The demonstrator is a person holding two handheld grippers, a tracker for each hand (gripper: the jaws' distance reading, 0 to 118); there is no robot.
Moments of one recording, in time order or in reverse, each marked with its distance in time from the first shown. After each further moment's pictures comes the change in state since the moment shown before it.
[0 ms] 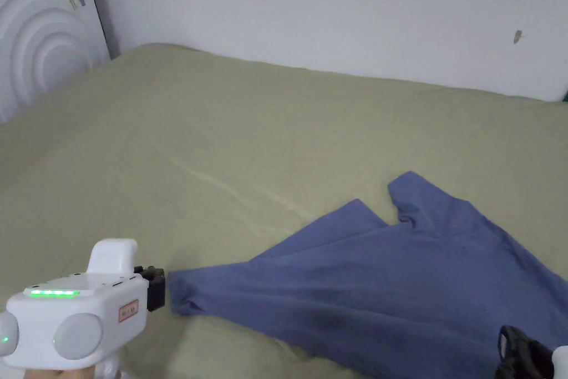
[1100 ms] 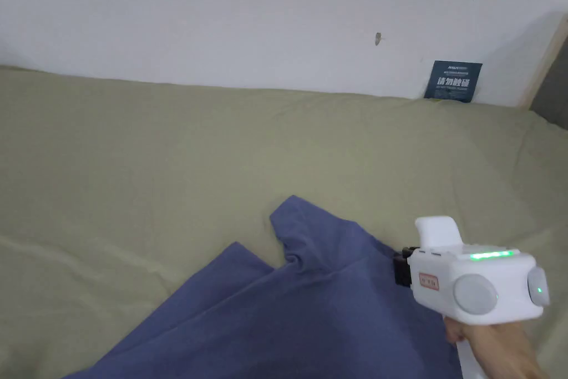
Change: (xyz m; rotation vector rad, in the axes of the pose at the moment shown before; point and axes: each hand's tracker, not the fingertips) left arm 0.036 0.019 -0.077 -0.203 -0.009 -0.111; right arm 0.134 0.086 -0.292 -0.353 0.023 -0.005
